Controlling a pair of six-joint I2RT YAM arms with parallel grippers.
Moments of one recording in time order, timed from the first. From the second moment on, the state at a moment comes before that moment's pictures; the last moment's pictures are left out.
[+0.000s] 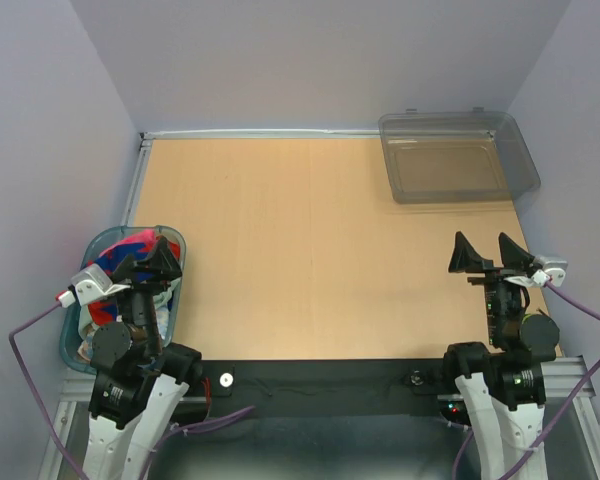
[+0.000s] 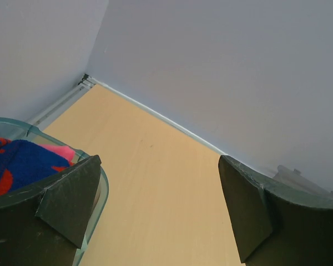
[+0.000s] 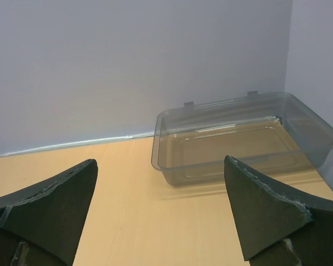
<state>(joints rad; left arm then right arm) -0.34 0.01 0.56 -0.32 -0.60 -0.41 0.08 0.01 0.46 -0.10 0.07 0.18</state>
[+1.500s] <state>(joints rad) -0.09 1.21 1.09 -0.89 -0.69 -0.56 0.43 0.01 0.46 -0.11 0.21 0.19</state>
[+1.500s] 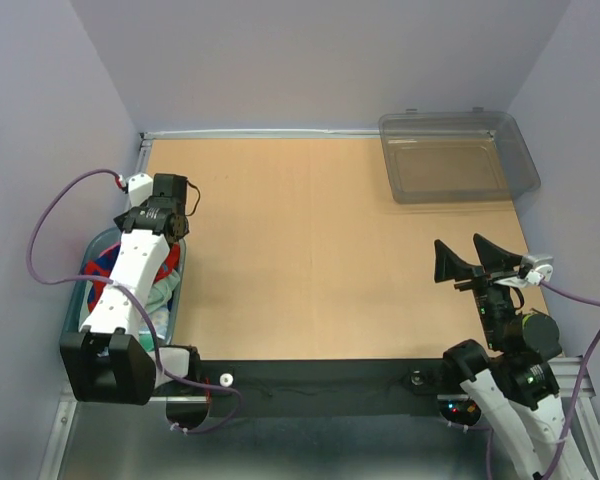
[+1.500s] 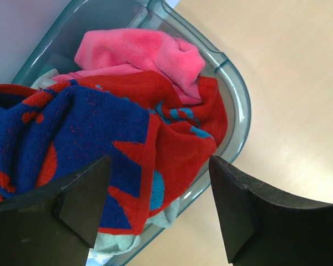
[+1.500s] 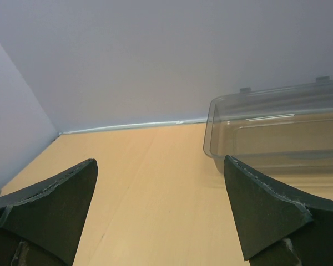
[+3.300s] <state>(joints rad) -1.09 1.68 1.51 -0.49 -0.34 -0.65 0.49 0.22 0.62 -0.17 0.18 0.18</state>
